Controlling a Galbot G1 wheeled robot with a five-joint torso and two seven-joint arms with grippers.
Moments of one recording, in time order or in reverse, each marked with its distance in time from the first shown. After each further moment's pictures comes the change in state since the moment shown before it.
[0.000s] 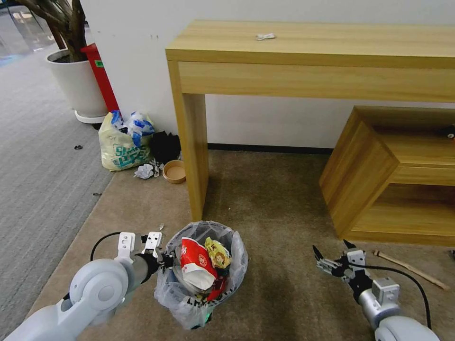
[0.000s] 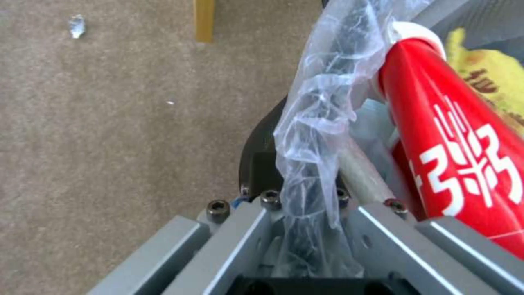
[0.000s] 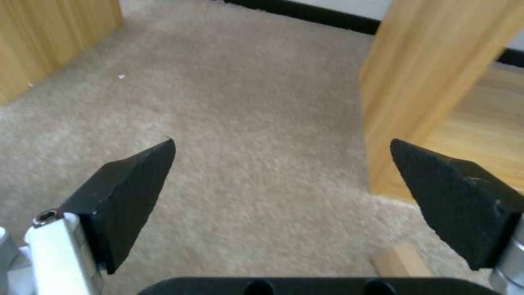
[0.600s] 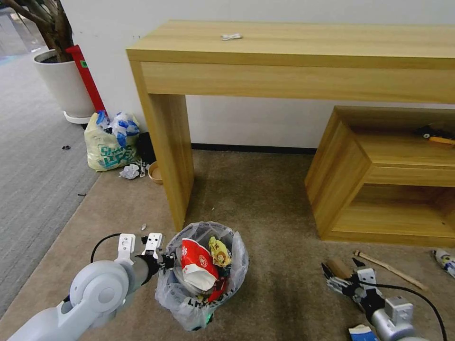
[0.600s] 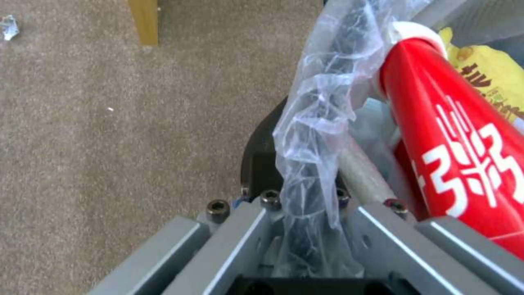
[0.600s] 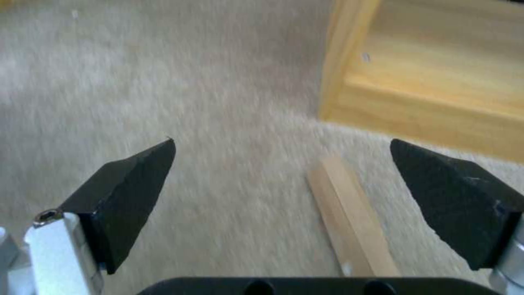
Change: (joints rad) left arm 0.016 -0.012 -0.011 -0.008 0.012 0.000 0.002; right arm -0.130 -0.068 0.067 -0.050 0.096 0.030 -0.048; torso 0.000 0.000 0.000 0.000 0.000
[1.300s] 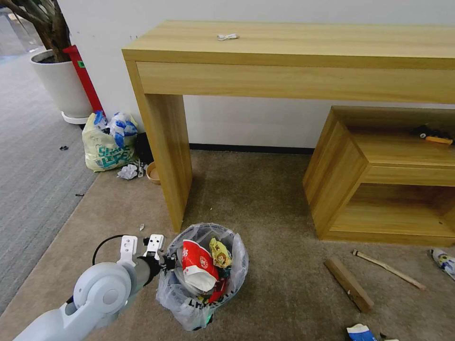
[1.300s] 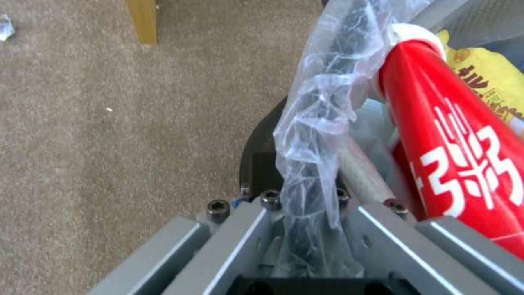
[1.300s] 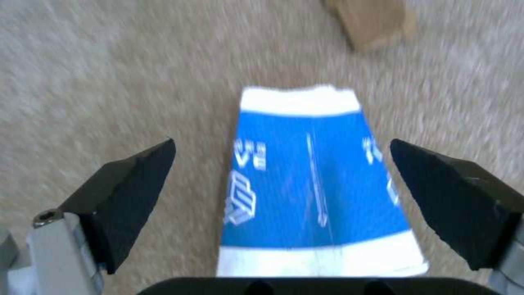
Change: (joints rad) left arm -0.003 -0.019 0.018 0.022 0.049 0.000 0.034; right arm -0.077 0.021 -0.039 -0.352 0.009 0.079 -0.016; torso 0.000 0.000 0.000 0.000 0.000
